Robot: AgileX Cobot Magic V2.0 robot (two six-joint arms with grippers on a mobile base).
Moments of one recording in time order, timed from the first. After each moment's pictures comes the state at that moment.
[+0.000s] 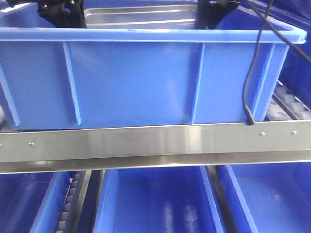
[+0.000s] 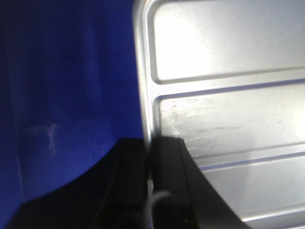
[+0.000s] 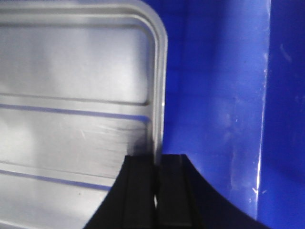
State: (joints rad) left arm -0.43 1.84 -1.74 0.01 0.89 -0.25; right arm 0.35 1.91 -1.87 0.04 0.95 0.28
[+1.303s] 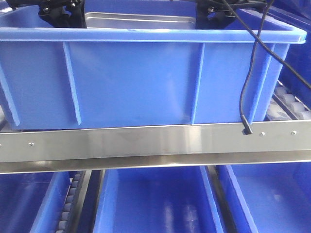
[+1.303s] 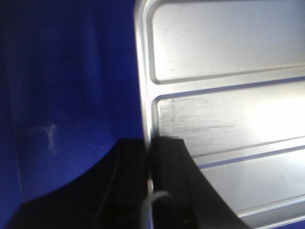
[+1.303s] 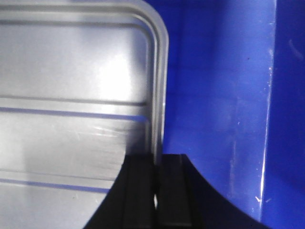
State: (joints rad) left arm -0.42 1.85 -1.74 0.01 0.89 -0.25; right arm 0.35 1.96 -1.87 0.04 0.93 0.28
